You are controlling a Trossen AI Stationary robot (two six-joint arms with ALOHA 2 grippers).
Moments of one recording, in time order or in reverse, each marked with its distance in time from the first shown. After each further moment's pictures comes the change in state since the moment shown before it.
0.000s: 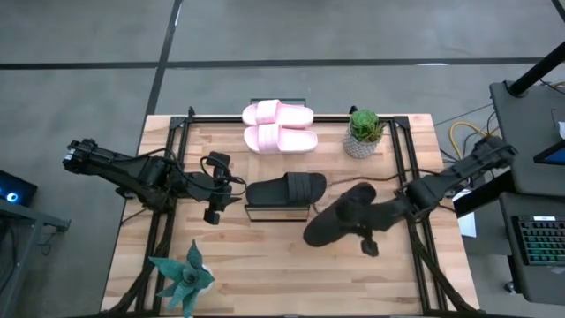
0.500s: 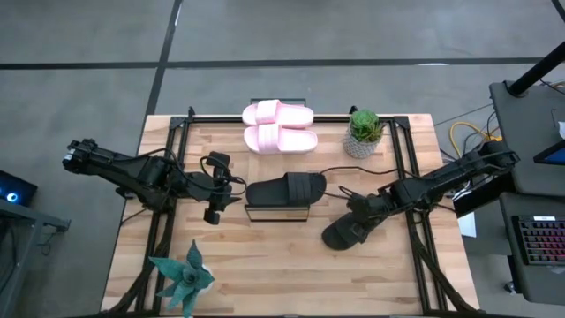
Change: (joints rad) left arm 0.000 0.000 0.000 0.000 0.000 -0.005; right arm -0.182 0.033 -0.335 0.022 -0.254 0.504
